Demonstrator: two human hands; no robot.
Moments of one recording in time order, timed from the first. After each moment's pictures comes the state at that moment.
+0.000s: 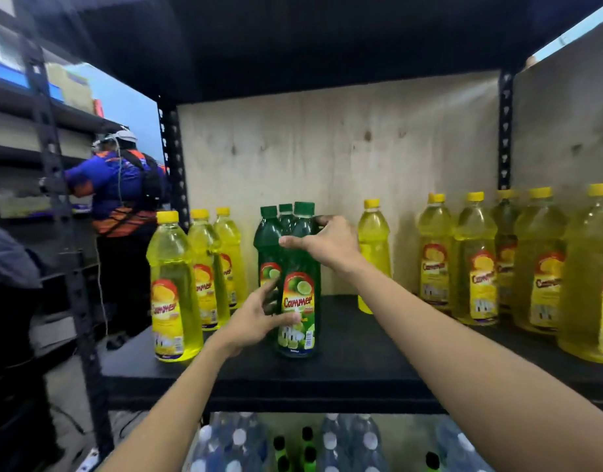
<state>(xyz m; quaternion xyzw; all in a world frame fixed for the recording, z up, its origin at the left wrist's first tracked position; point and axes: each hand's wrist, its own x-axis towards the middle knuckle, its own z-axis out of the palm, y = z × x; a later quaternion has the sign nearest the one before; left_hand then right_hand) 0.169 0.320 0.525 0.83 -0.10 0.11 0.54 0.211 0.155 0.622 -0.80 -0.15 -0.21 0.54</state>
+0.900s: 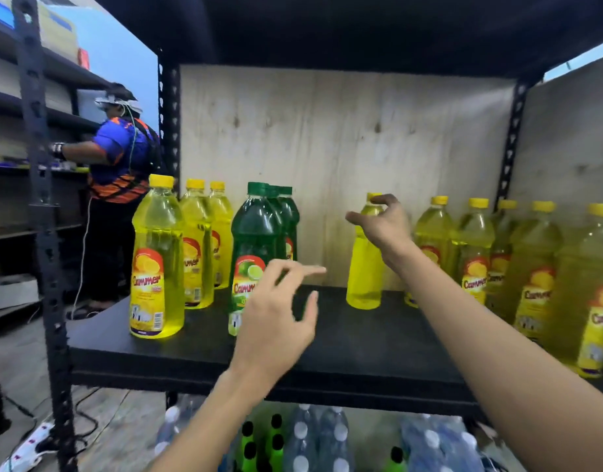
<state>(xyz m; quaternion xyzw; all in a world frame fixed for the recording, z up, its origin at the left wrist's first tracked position) 0.111 0.254 0.514 0.78 -0.18 0.52 0.31 0.254 0.099 0.625 -0.78 -0.04 -0.29 0.55</state>
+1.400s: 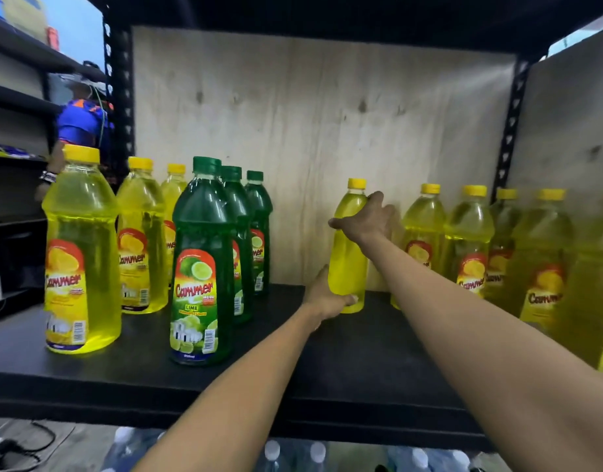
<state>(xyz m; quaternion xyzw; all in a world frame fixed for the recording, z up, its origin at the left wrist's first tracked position) 0.344 0.165 0.480 0.84 -0.03 0.13 0.52 0.352 0.083 0.607 -0.85 0.02 -0.29 0.44</state>
